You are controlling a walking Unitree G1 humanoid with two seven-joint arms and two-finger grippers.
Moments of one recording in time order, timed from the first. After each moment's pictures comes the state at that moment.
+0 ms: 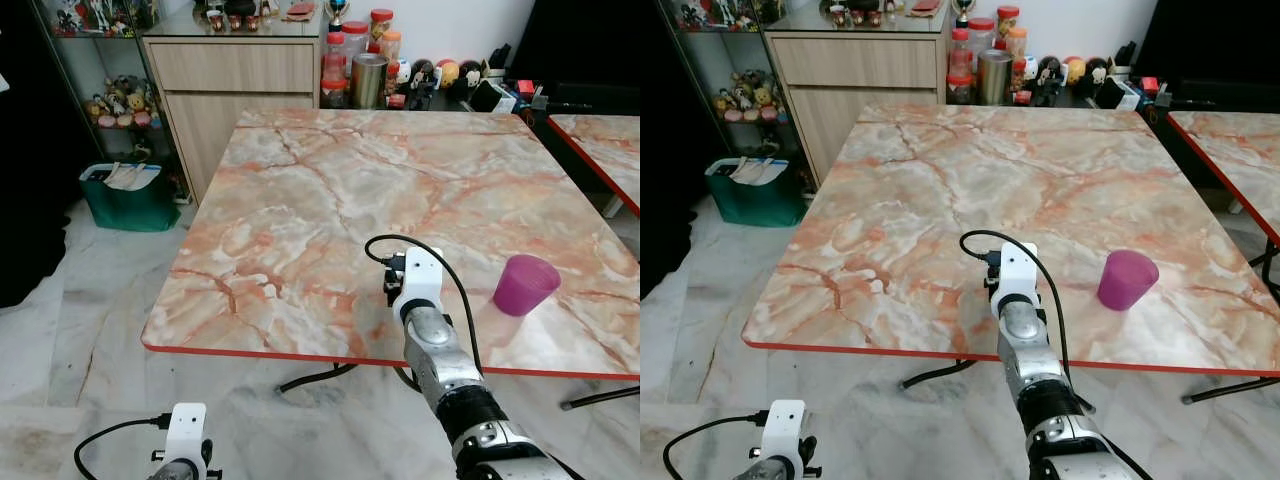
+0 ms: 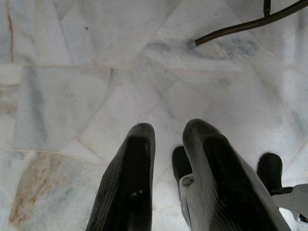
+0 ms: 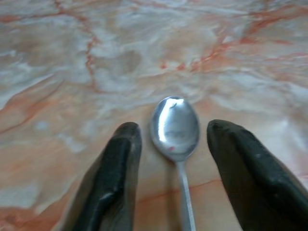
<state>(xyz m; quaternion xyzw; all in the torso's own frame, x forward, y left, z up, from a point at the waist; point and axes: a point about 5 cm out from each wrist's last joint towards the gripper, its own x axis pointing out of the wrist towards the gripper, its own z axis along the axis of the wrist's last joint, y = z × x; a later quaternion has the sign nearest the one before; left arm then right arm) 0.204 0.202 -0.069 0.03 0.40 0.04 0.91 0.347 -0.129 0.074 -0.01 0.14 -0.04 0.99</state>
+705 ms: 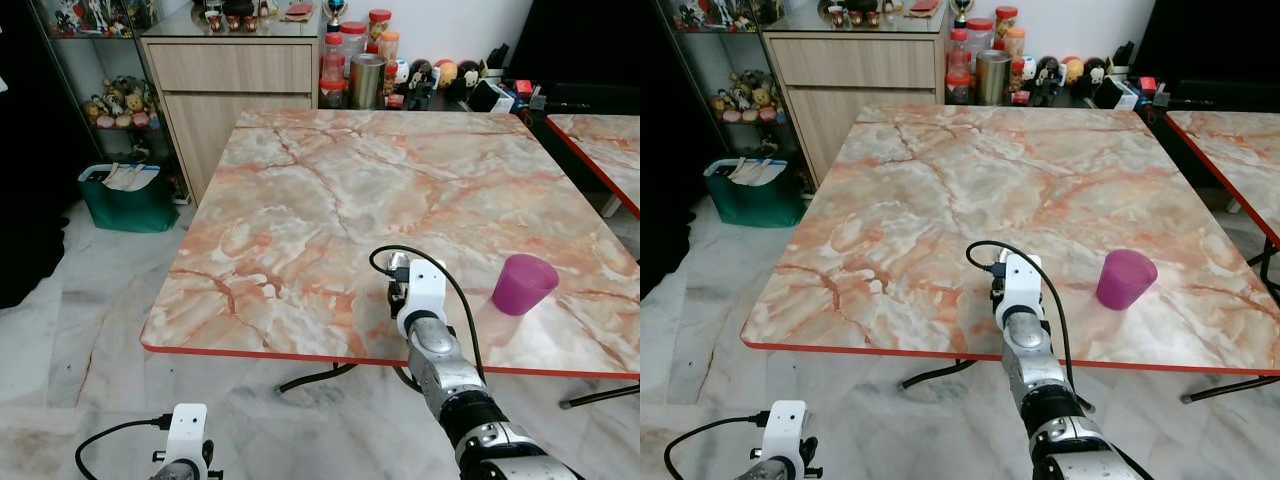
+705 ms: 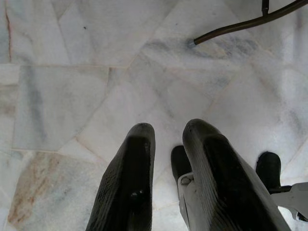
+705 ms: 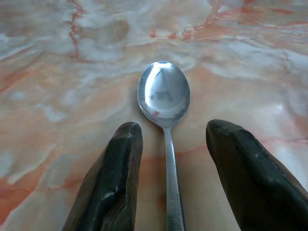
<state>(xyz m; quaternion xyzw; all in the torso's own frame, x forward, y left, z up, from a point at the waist) 0.202 0.201 -0.070 0.03 0.40 0.04 0.91 0.342 -0.131 0.057 -0.02 0.18 -0.04 0.98</state>
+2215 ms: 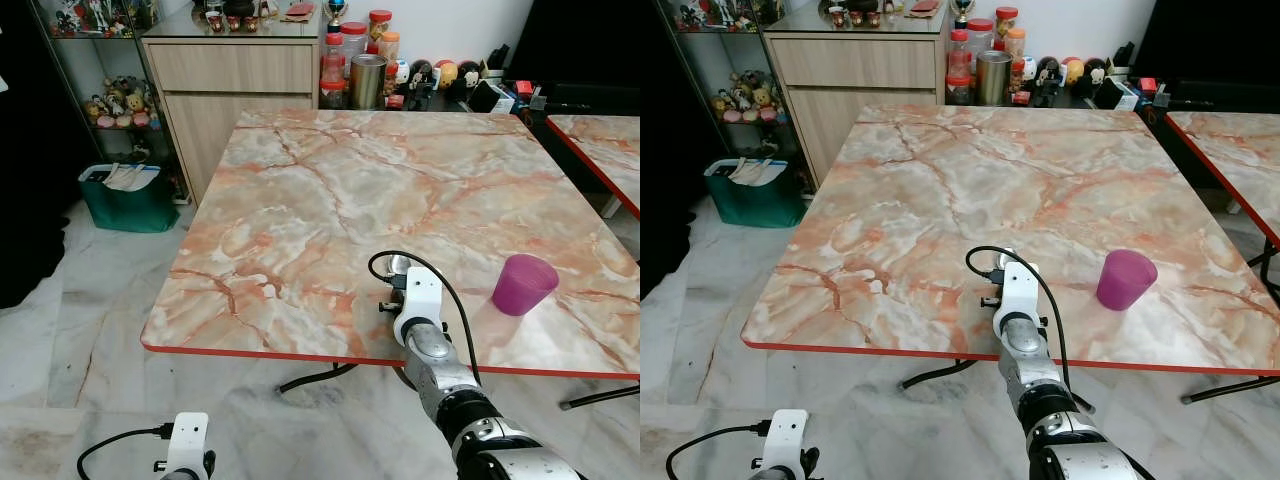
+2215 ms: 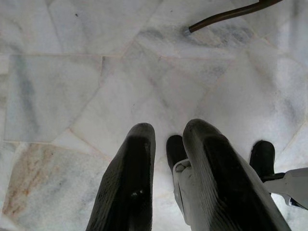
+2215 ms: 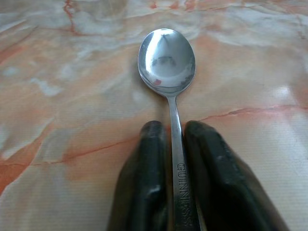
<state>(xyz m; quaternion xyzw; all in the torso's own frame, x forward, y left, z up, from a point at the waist) 0.193 0.198 -0.076 0.02 0.42 0.03 0.91 0.336 -0.129 0.043 0.00 0.21 -0.04 0.98</state>
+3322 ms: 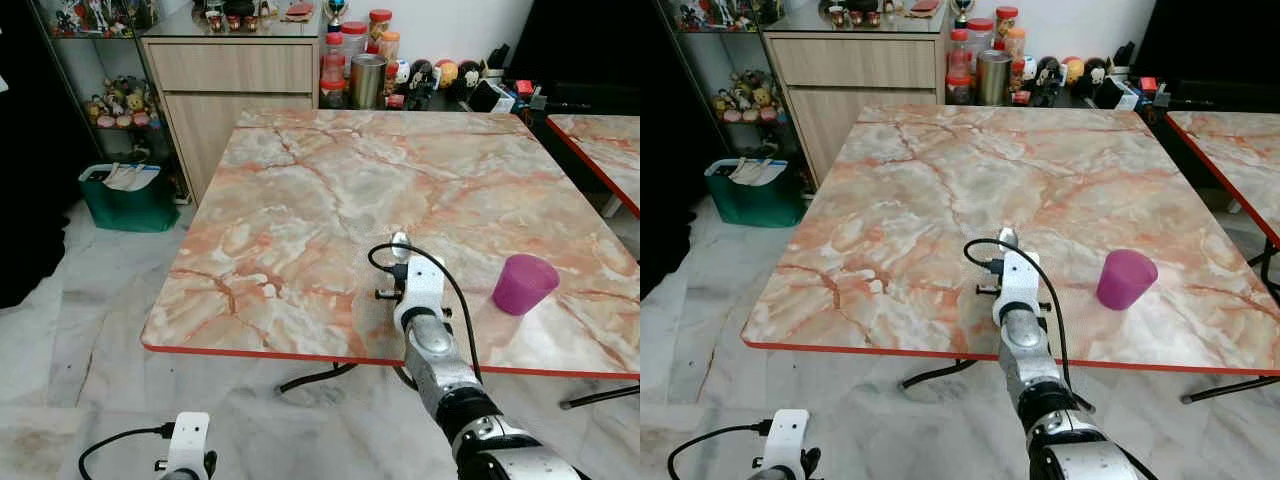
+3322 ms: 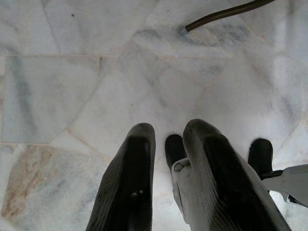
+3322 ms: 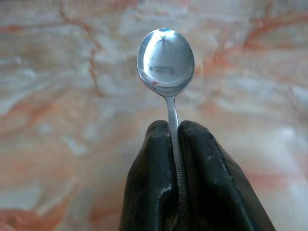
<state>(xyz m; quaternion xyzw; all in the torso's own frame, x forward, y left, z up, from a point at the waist) 0.194 0.198 -0.076 0.02 0.42 0.02 0.91 0.348 -0.125 0.070 -0.01 0.11 -0.02 0.99</state>
